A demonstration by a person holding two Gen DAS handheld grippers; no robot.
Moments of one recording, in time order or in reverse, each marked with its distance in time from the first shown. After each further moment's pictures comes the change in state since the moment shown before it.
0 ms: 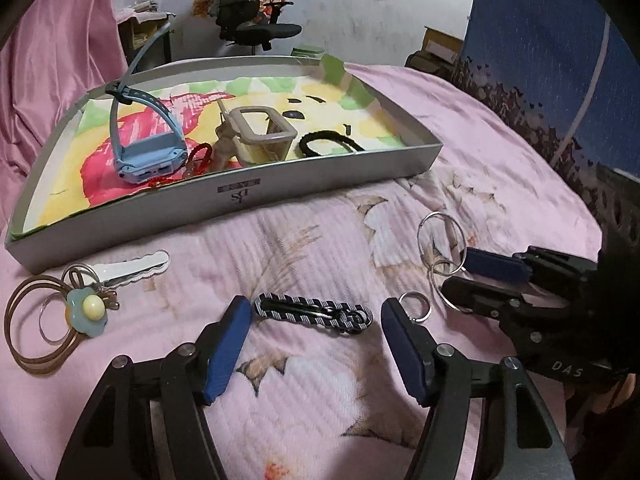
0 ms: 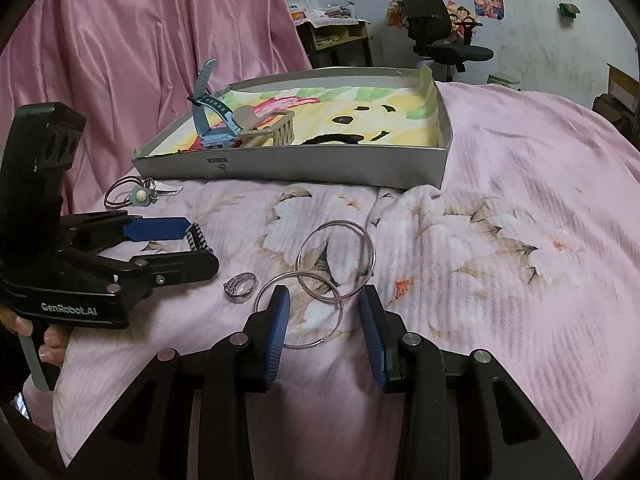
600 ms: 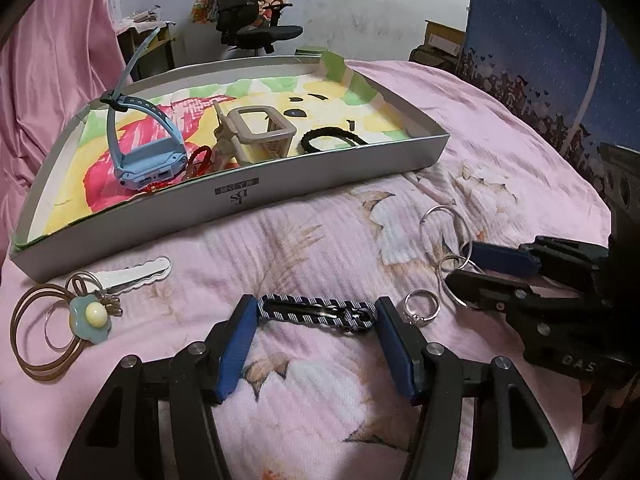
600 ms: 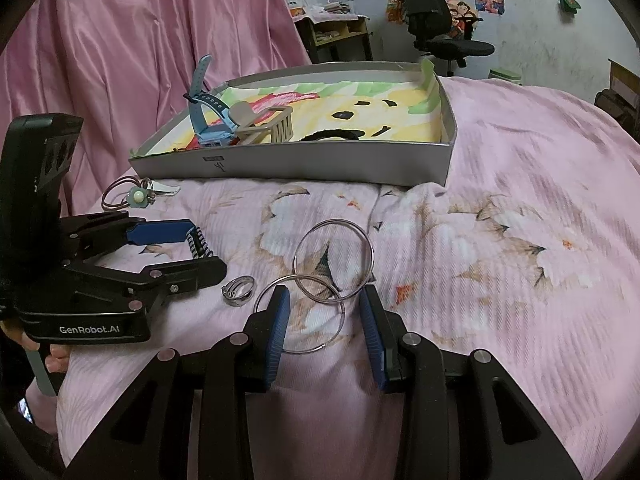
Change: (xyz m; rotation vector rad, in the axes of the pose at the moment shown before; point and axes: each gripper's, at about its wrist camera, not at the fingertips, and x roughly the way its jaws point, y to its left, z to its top) left arm 0.002 -0.001 -0.001 0.026 -0.010 0.041; right arm 0.006 -0.002 0.003 0.005 0.016 0.006
